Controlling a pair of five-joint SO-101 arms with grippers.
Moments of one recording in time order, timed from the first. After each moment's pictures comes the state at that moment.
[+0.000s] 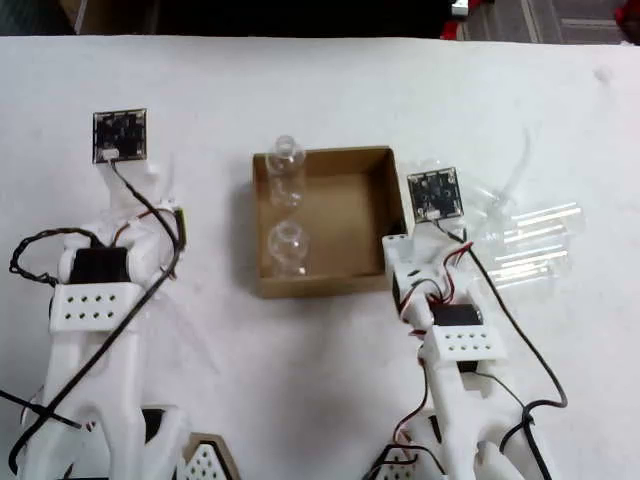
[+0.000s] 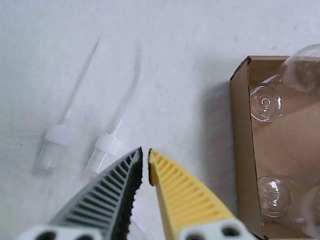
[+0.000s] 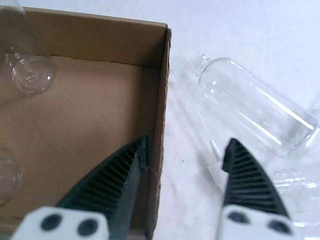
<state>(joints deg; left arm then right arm) -8.9 -37.8 46.0 50.9 5.1 -6.5 -39.3 72.4 10.1 9.1</state>
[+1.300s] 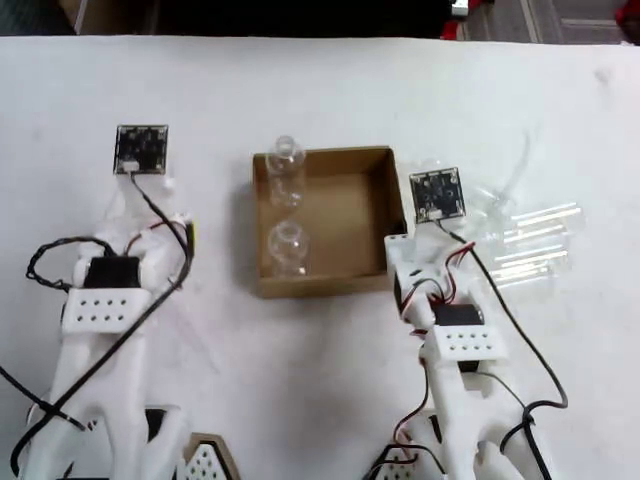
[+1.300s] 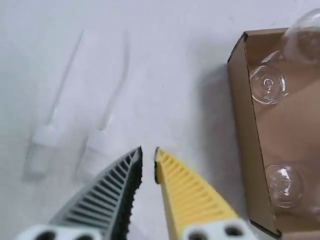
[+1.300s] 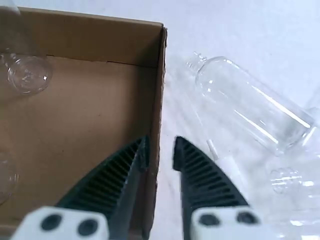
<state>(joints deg) -7.6 -37.8 52.6 45.4 1.5 -6.0 -39.3 72.4 10.1 9.3</state>
